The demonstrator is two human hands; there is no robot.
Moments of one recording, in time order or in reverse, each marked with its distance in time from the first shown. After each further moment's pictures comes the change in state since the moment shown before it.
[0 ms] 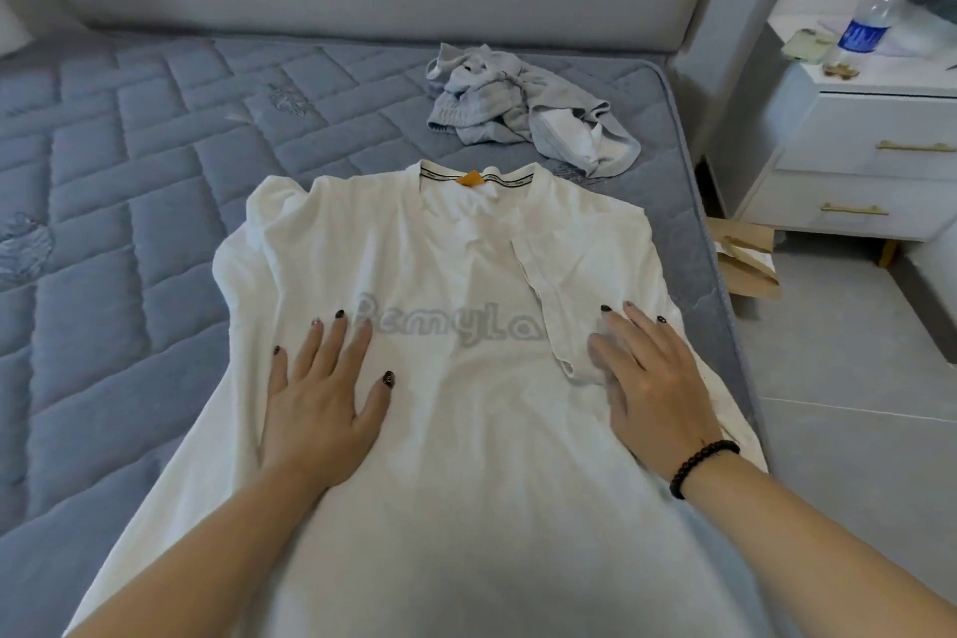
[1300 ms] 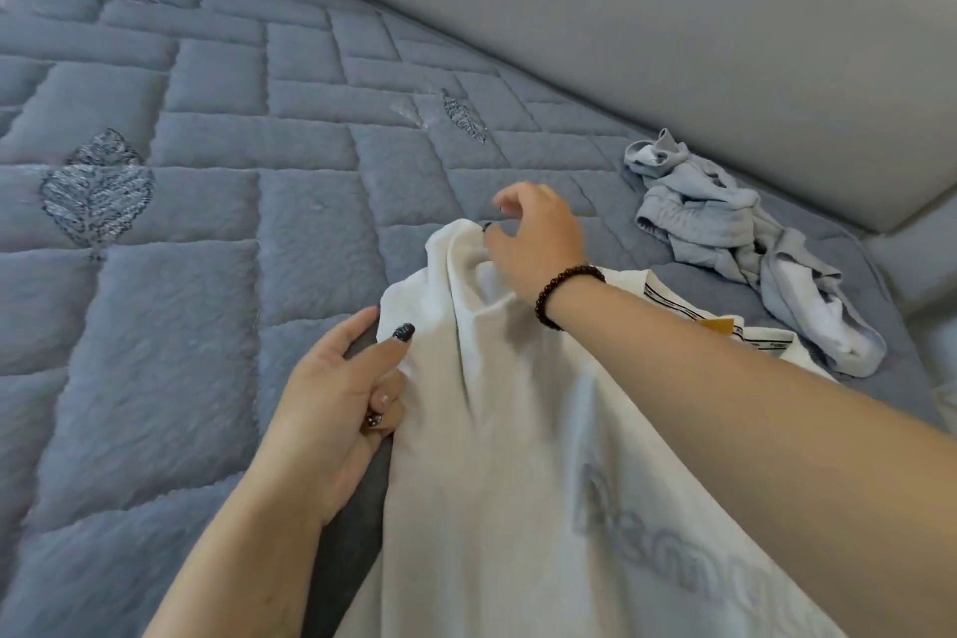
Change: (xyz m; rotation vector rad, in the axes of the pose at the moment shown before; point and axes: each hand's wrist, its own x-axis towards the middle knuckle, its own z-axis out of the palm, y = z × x) left_hand 0.126 -0.152 -0.022 -2.078 0.077 -0.580; right_hand 0.355 -0.235 0.182 0.338 -0.286 0.112
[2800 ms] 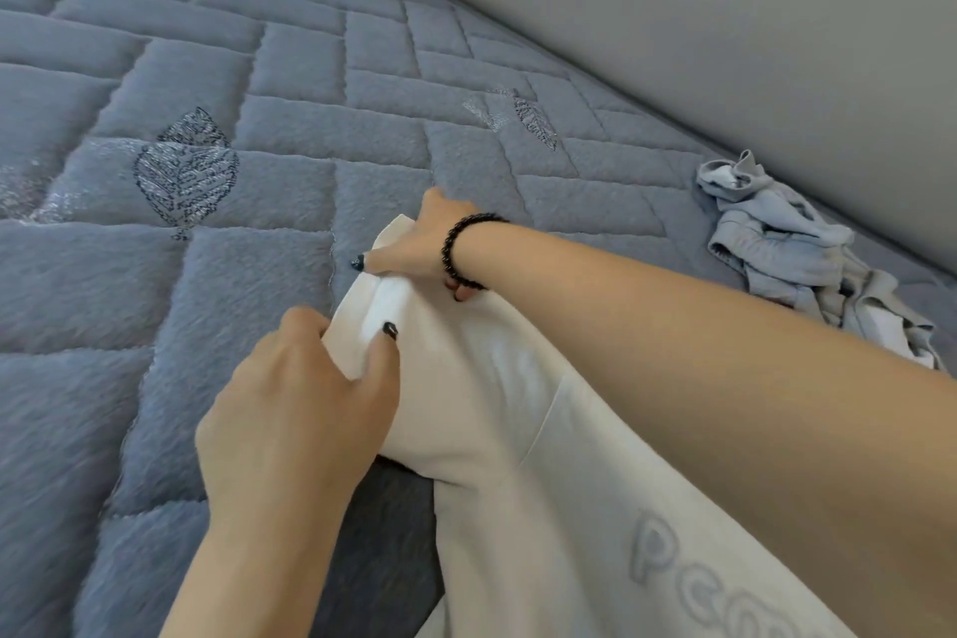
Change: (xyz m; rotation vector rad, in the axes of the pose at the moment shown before) left_hand -0.025 0.039 -0.022 1.361 0.740 0.305; right_hand 0.035 -0.111 0.080 -0.201 -0.622 0.121
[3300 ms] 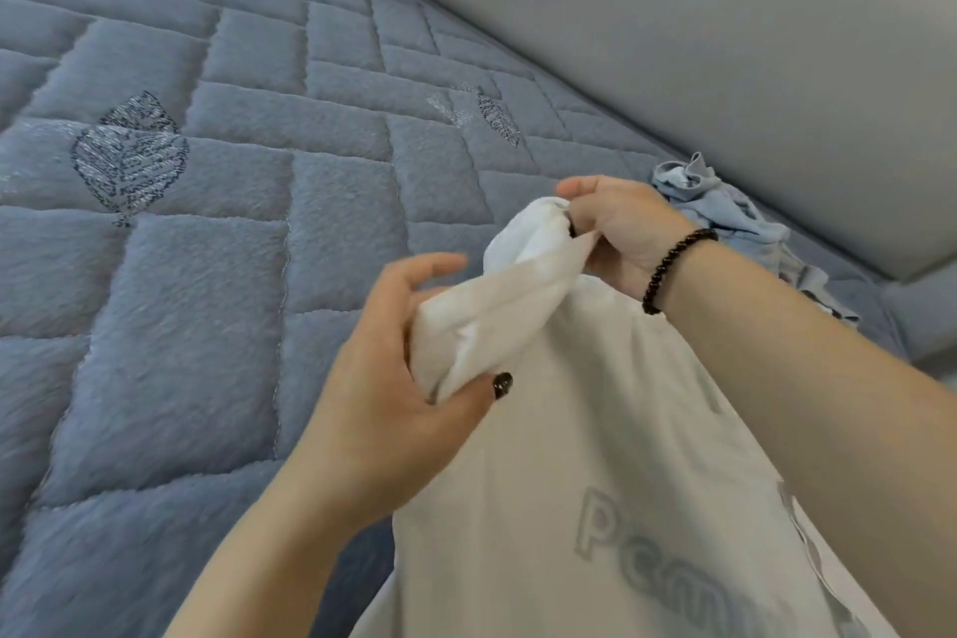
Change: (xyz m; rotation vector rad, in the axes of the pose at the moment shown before) left_hand -0.025 0.033 0.012 -0.889 -0.503 0.392; right_hand -0.068 0.120 -0.075 1.088 0.262 0.006
